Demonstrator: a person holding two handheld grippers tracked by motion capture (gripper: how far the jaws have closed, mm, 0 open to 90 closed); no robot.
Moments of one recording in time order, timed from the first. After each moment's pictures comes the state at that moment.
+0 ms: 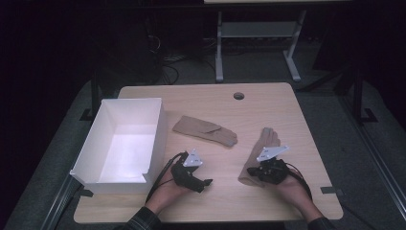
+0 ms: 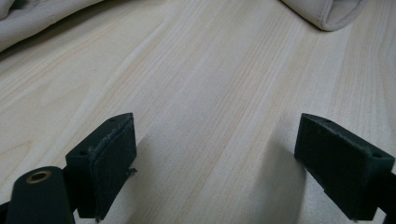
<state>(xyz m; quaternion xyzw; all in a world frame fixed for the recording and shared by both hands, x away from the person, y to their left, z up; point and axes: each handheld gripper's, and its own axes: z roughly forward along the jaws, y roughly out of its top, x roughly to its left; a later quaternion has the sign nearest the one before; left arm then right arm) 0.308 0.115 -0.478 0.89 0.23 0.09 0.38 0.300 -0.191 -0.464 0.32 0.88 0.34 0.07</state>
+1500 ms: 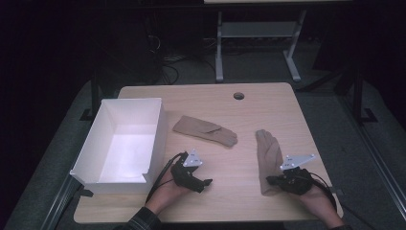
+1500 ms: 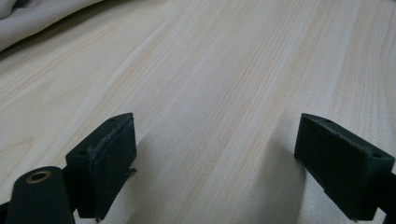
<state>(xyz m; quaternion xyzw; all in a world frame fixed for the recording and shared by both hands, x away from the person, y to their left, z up) 0.308 0.115 -0.478 0.89 0.24 0.10 0.38 0.268 -0.248 -0.454 0.34 0.87 0.35 0.07</state>
